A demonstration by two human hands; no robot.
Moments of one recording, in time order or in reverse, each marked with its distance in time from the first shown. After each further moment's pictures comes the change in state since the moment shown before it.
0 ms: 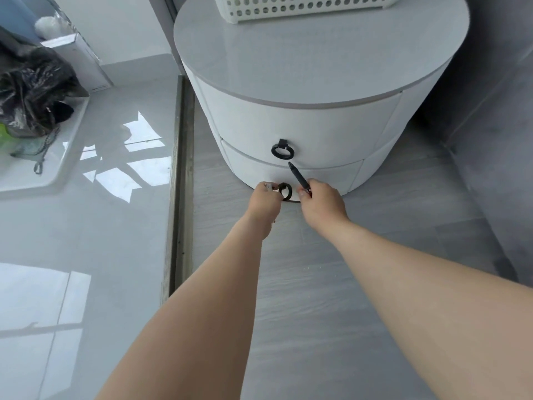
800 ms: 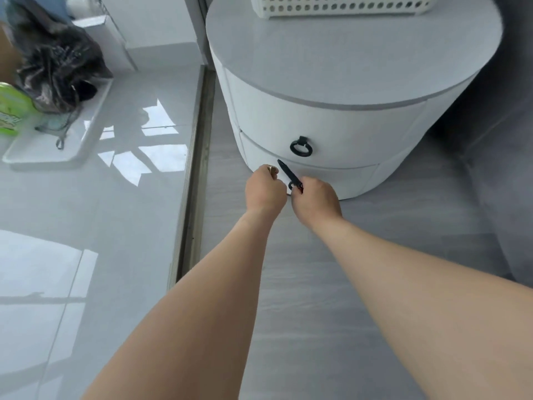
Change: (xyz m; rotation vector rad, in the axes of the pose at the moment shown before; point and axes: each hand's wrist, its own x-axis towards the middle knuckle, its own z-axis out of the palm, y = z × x) left_hand -0.019 0.022 -0.021 0.379 0.268 0.202; right_hand -0.005 -0.032 0.014 -0.086 -0.020 -0.127
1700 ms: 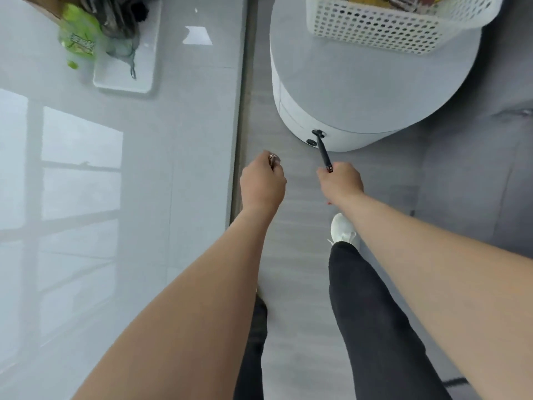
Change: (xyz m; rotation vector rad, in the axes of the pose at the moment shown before) left_hand -0.180 0.180 -0.237 0.103 -0.019 -0.284; right_hand -0.091 -0.191 -0.230 0.018 -0.417 0.540
